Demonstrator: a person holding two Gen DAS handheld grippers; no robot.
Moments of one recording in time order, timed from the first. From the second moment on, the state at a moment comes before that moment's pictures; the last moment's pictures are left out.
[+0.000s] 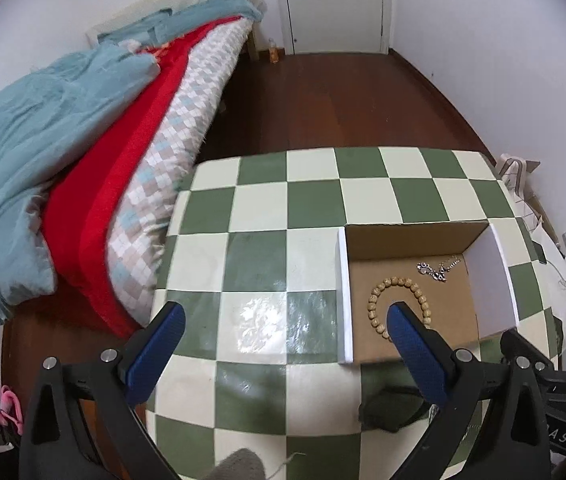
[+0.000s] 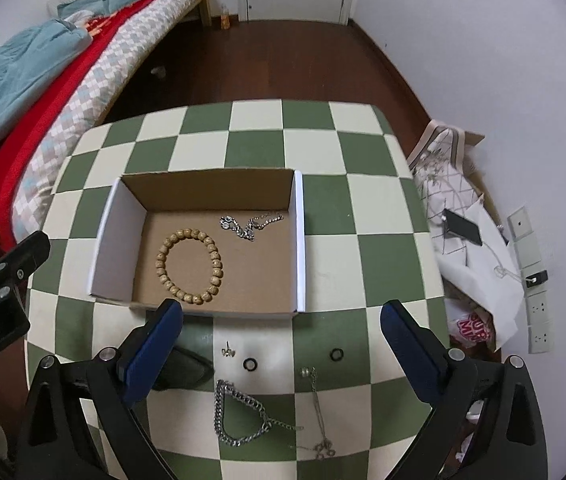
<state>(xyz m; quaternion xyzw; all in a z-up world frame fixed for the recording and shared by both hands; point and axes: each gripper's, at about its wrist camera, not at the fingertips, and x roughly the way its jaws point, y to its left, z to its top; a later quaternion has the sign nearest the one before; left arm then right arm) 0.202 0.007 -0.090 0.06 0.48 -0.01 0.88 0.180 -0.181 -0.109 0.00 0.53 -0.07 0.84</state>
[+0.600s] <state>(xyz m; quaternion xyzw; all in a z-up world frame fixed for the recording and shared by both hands) 0.114 0.014 -0.028 0.05 0.40 -0.02 0.91 0.094 -0.167 -0.031 -0.01 0.45 -0.07 0.89</state>
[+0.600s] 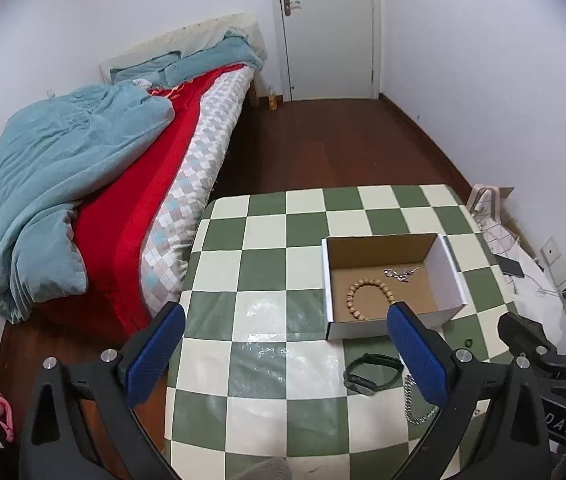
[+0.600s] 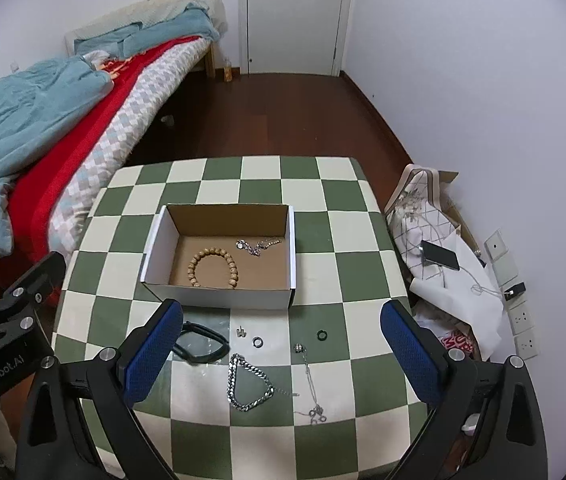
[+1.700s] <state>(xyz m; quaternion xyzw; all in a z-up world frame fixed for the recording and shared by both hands) 0.142 -0.003 -0.182 0.07 0.55 0.05 0.83 0.065 -0.192 -0.231 0.07 0.55 -0.11 0.82</state>
